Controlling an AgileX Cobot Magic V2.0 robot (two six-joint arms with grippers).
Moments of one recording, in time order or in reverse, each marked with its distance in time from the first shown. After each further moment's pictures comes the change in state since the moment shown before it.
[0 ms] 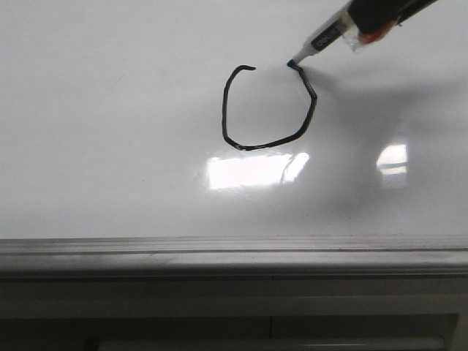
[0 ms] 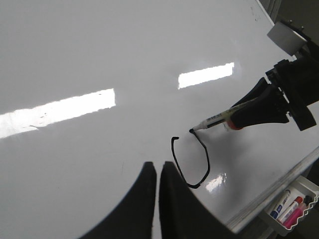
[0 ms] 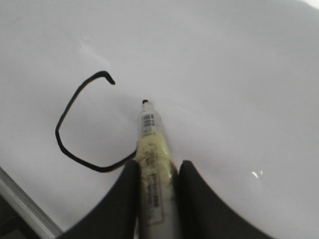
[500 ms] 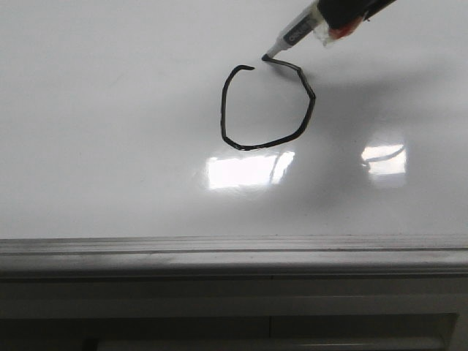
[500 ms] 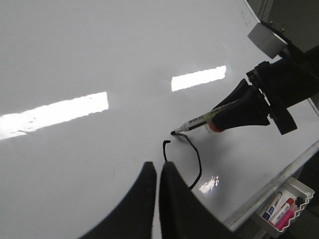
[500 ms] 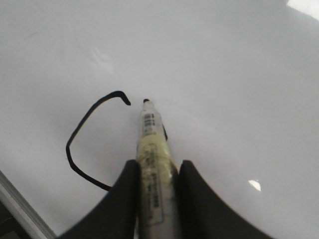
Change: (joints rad) left arm 0.000 0.000 0.000 -0.005 -0.025 0.000; right arm 0.055 0.048 -0.036 -0.023 -0.017 0.002
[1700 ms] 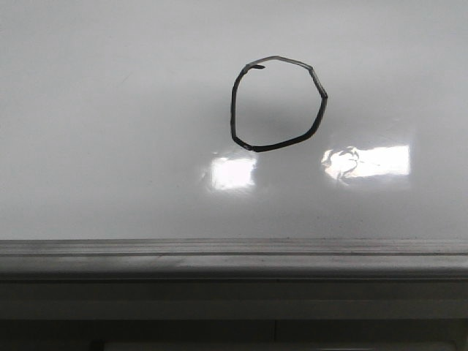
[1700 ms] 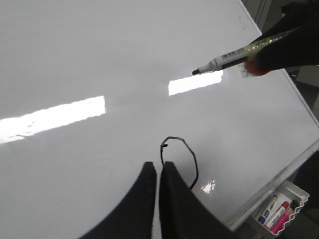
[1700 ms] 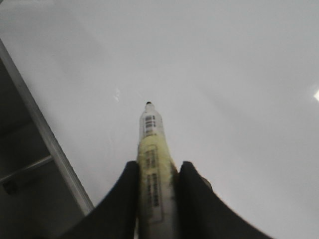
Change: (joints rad) left arm 0.000 0.000 0.000 -0.002 -0.055 0.000; right arm 0.222 -0.117 -0.293 -0.011 0.226 -0.009
